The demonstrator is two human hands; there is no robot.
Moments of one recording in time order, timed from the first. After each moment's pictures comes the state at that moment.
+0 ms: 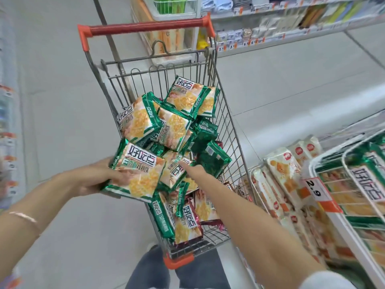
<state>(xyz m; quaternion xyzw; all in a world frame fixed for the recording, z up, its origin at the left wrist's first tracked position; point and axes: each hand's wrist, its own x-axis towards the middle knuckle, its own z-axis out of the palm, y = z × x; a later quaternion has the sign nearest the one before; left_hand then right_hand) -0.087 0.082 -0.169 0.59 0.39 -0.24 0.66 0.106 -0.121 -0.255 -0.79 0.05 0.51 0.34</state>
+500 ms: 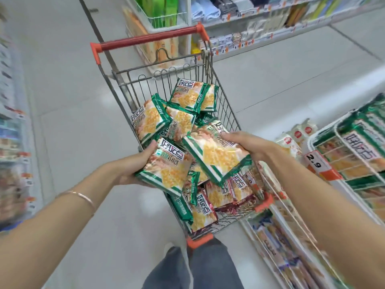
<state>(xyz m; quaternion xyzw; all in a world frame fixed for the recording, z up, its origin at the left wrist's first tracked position) -0.073 0.032 -0.116 0.56 0.42 -0.26 0.66 0.147 -0.203 -0.109 -0.68 -0.14 0.56 0.45</state>
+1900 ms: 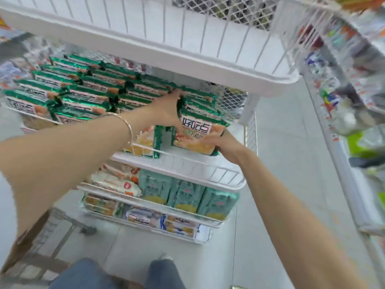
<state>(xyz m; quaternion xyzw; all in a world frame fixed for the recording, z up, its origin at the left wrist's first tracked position) 0.147 -0.740 -0.029 0.93 -0.23 -0.15 0.24 0.064 -0.940 -0.107 -0.73 0.15 0.13 0.65</state>
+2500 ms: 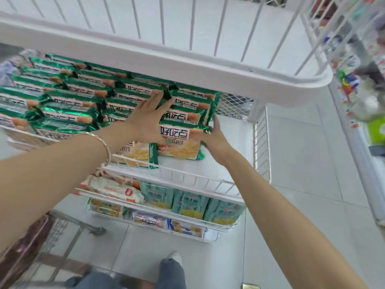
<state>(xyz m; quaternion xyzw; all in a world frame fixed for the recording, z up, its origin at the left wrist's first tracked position) 0.196 -0.711 -0.089 0.95 -0.30 -0.11 0.01 0.101 -0.908 -0.122 -0.66 0.15 0.05 0.73</state>
